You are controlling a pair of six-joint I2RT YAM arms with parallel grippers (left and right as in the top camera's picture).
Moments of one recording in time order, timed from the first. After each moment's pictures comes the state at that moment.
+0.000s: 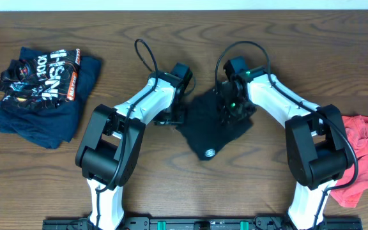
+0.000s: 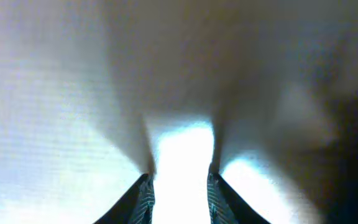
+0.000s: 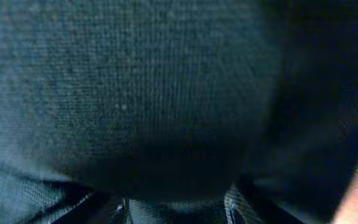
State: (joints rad) left arm -0.46 2.05 1.37 -0.99 -0.04 -0.47; right arm 0.37 2.02 1.36 -0.85 -0.09 -0.06
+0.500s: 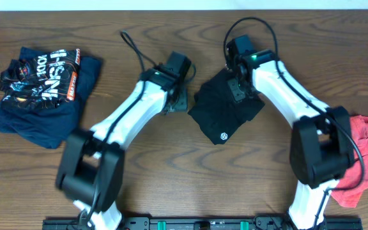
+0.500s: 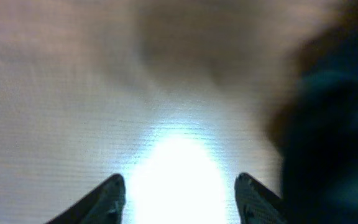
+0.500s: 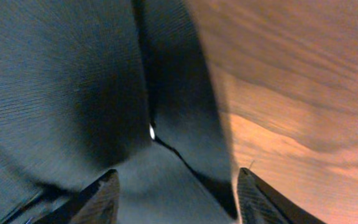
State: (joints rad) left arm -0.47 1.84 1.35 -0.78 -0.05 -0.46; right arm 0.35 2.00 1.54 -0.92 0.20 -0.03
